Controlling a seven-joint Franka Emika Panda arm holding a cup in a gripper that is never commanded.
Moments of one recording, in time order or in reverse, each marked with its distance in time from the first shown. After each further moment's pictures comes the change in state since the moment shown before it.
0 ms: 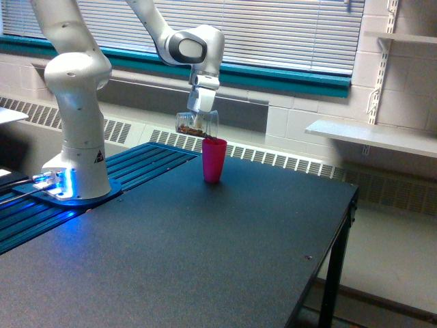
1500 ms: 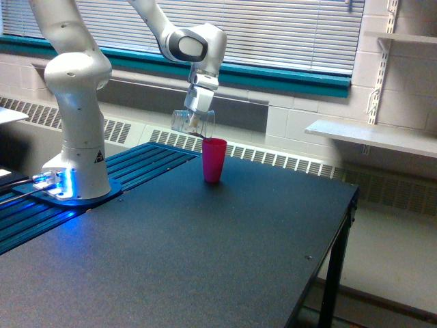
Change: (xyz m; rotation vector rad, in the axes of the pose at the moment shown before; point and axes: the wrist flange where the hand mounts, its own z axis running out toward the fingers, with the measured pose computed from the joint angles) arm 0.000 0.009 -0.002 -0.026 -0.072 -0.012
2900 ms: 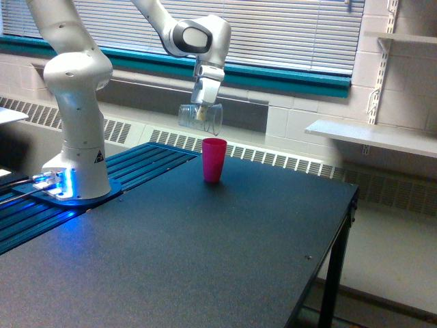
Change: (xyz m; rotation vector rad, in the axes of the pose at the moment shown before) arm 0.026 0.016 -0.026 -0.020 0.077 0.044
